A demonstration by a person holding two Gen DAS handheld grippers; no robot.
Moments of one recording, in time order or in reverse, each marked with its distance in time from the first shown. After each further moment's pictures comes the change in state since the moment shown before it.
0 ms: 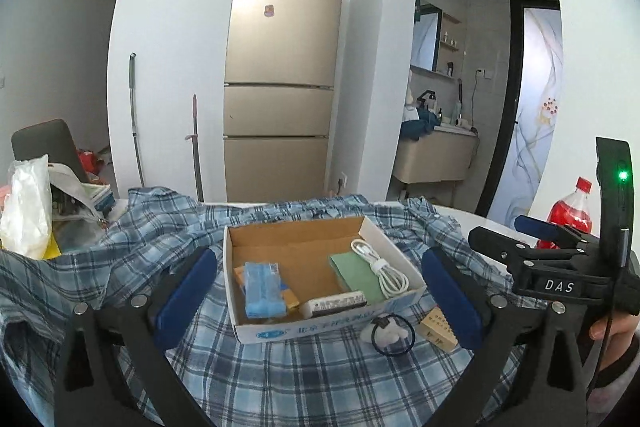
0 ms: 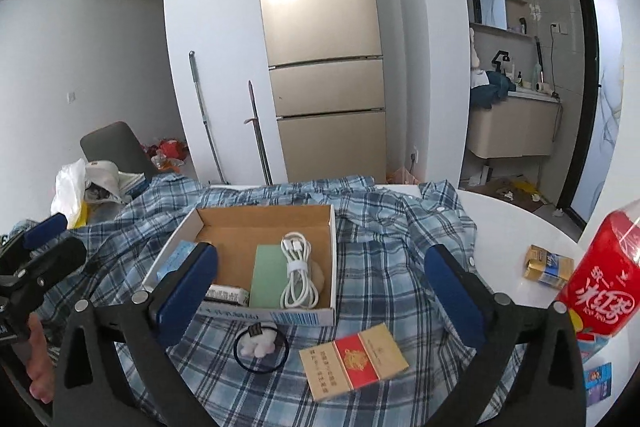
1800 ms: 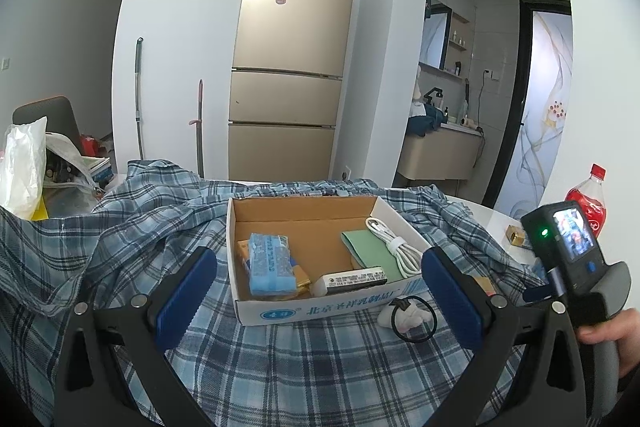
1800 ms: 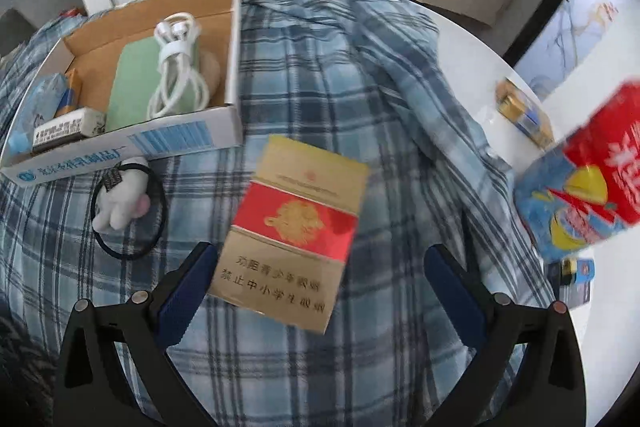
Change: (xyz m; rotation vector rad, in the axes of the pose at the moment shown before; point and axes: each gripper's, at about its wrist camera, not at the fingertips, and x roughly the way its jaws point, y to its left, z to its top) left arm 0.019 0.020 -0.034 -0.038 0.002 0.007; right arm 0.078 -0.019 -0.074 0.065 0.641 -0.336
